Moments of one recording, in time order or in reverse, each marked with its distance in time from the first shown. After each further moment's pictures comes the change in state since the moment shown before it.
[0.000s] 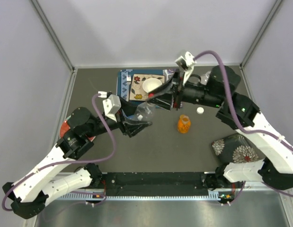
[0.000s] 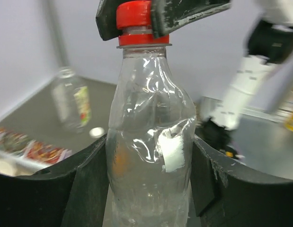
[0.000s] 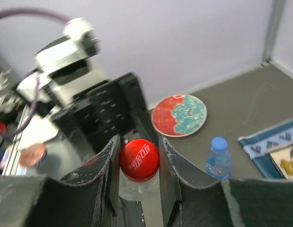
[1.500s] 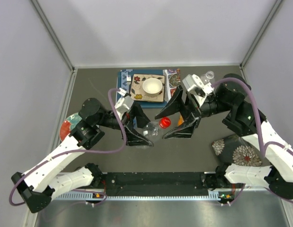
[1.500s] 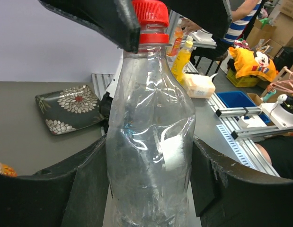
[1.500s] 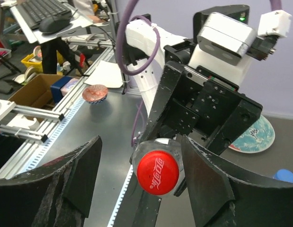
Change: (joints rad) left arm 0.085 0.158 0.002 0.247 0.744 -0.330; right arm -0.055 -0.153 -0.183 0.109 -0.659 -0.154
